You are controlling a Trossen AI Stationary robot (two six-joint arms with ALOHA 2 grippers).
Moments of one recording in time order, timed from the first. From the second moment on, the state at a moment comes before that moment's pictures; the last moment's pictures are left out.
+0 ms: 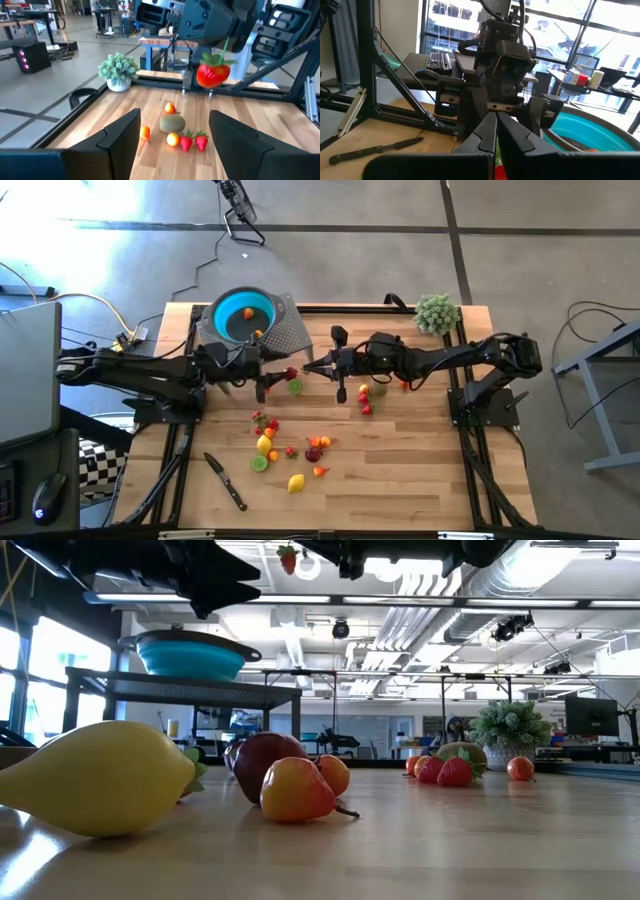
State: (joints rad) left arm 0.07 0.94 0.51 0.41 -0.12 -0.03; right arm -0.07 1.57 1.02 0.60 -0.16 -0.18
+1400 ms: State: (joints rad) left arm 0.07 1.12 0.51 0.69 0.03 -0.03; right arm -0.07 1.58 1.02 0.58 -0.16 -0.18
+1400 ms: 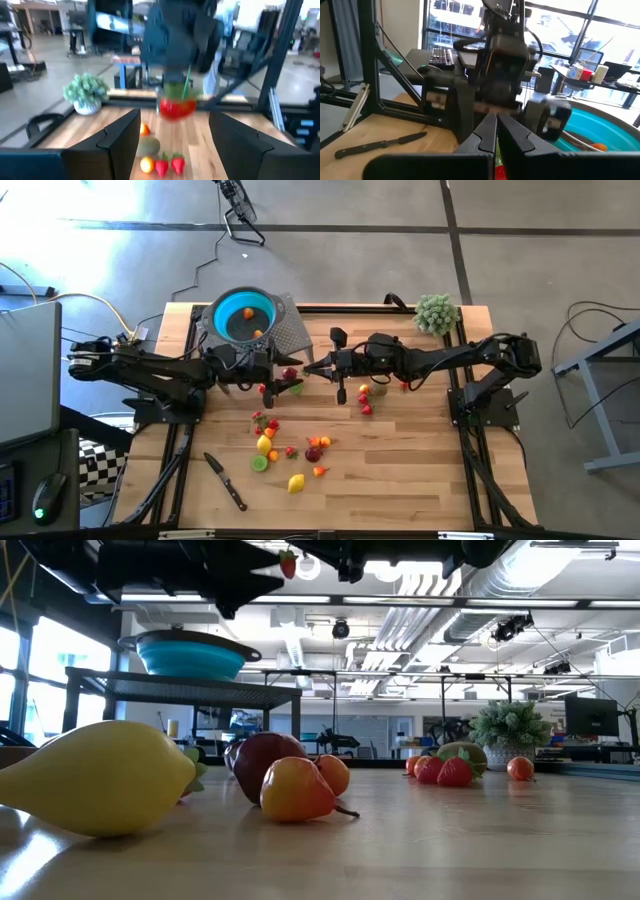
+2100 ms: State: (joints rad) left arm 0.07 1.18 0.51 0.81 0.11 -0.03; right arm -0.05 1.58 1.02 0.59 -0.19 -0.18
